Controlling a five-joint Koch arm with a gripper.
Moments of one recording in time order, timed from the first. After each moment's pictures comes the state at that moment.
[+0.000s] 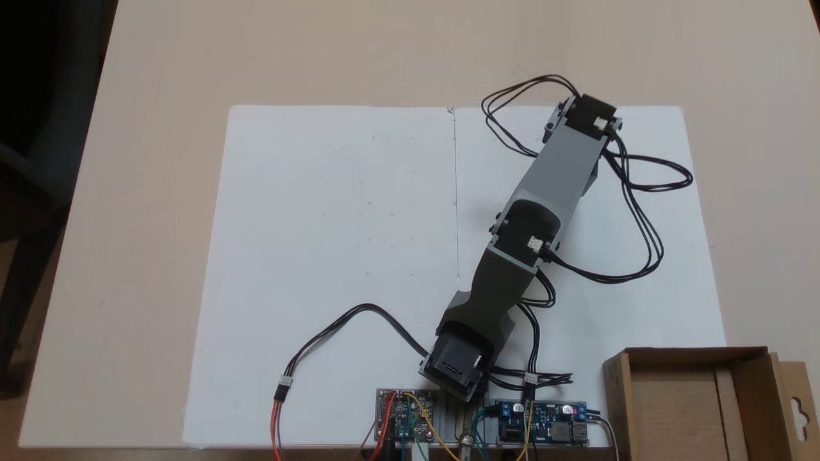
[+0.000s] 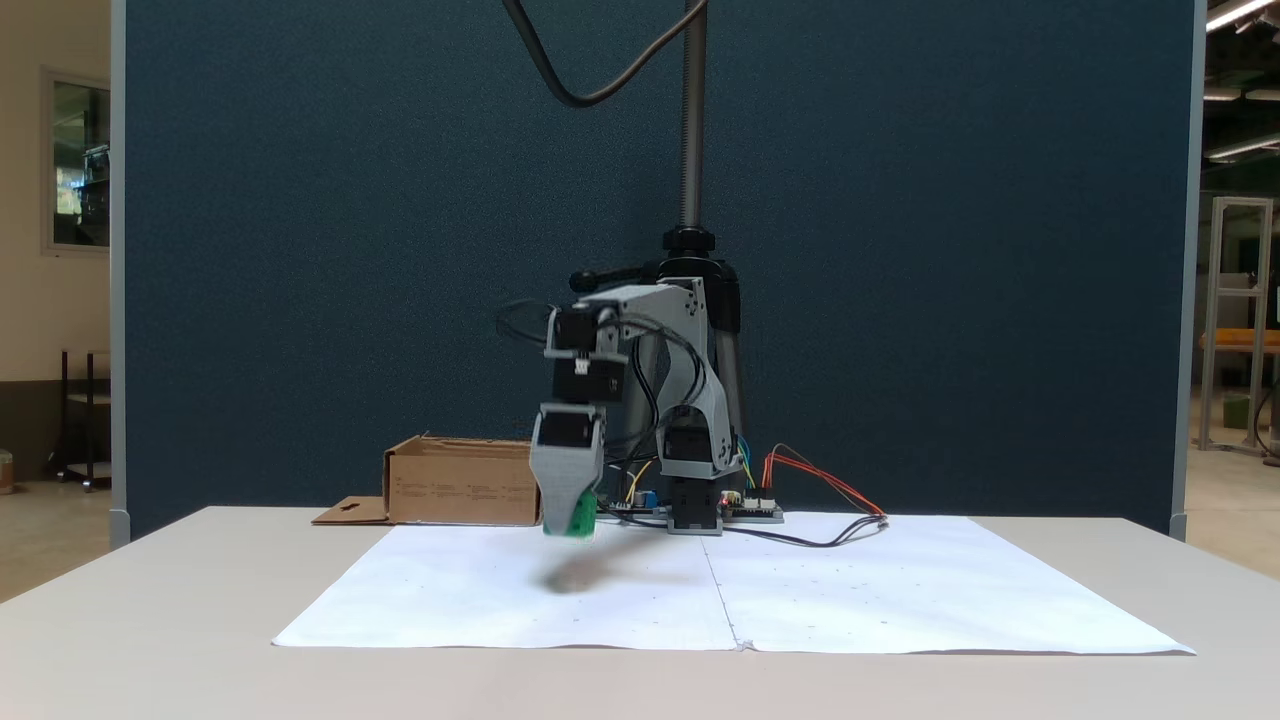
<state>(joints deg) 29.9 73.2 52.6 74.0 -23.1</state>
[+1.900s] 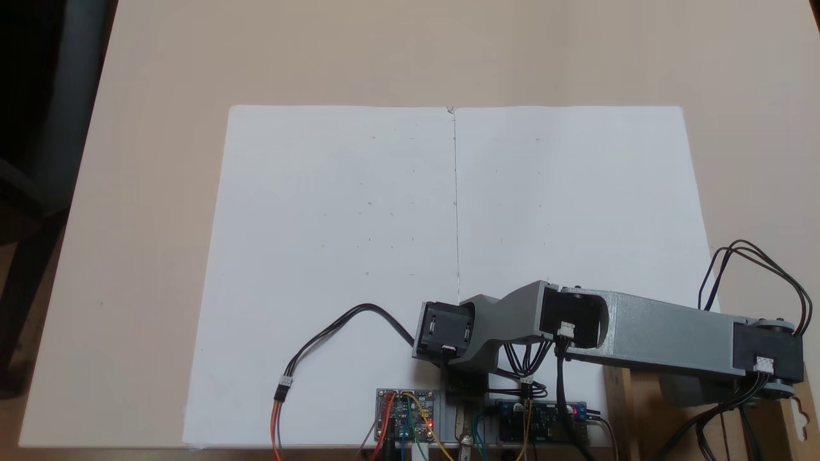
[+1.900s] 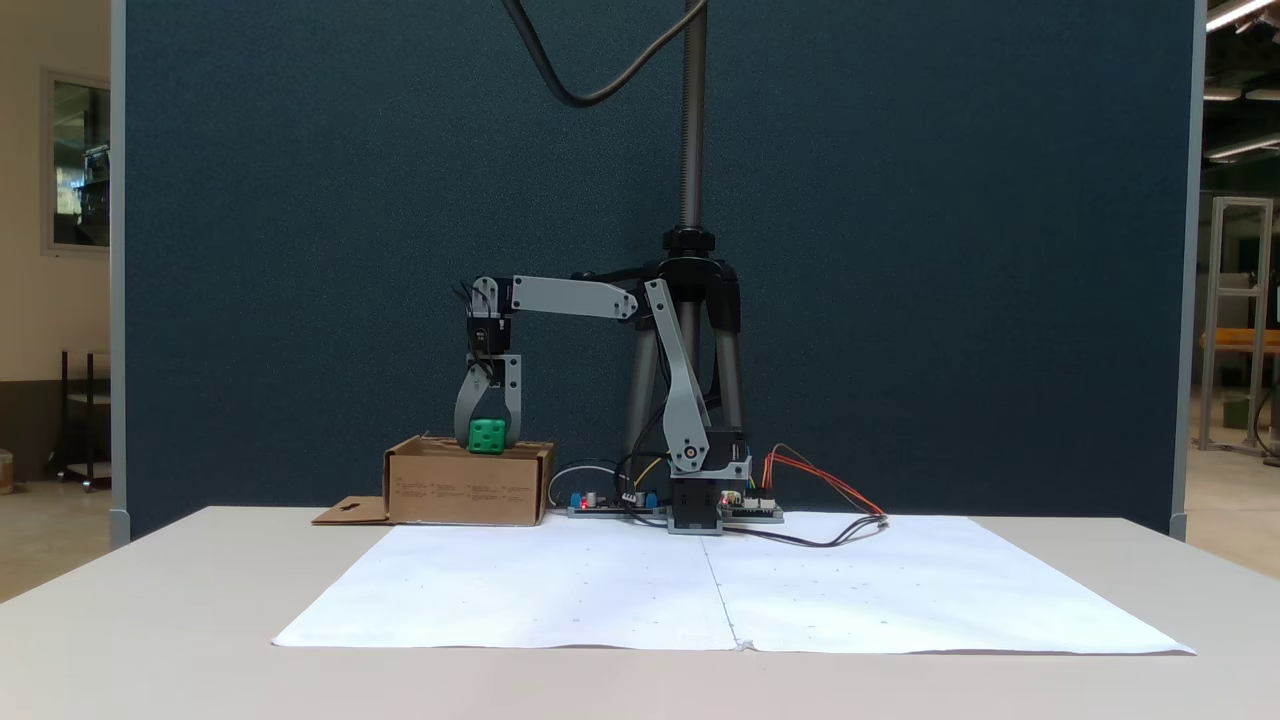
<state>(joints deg) 100.6 72.9 38.8 89.6 -19.1</state>
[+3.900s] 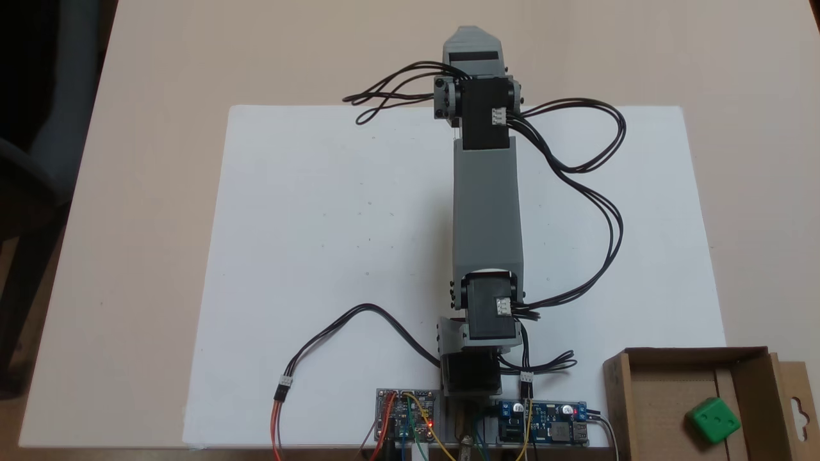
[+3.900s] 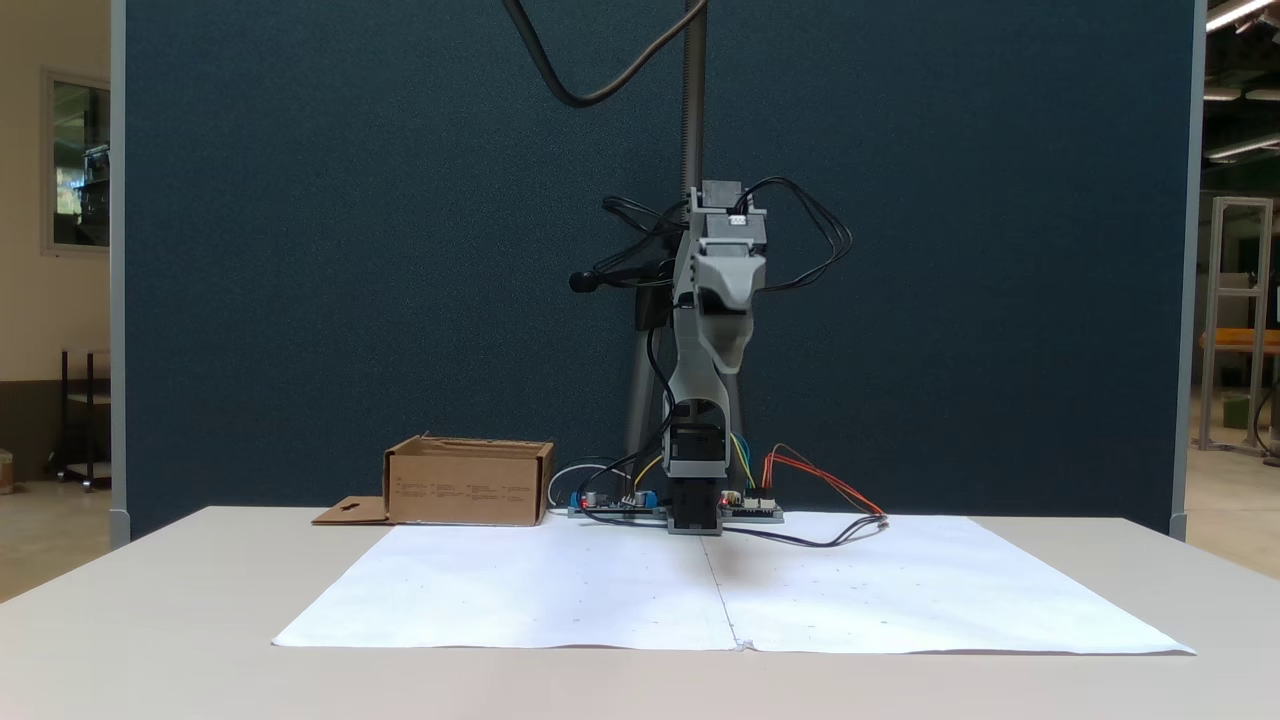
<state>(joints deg) -3.6 95.3 42.8 71.3 -1.3</state>
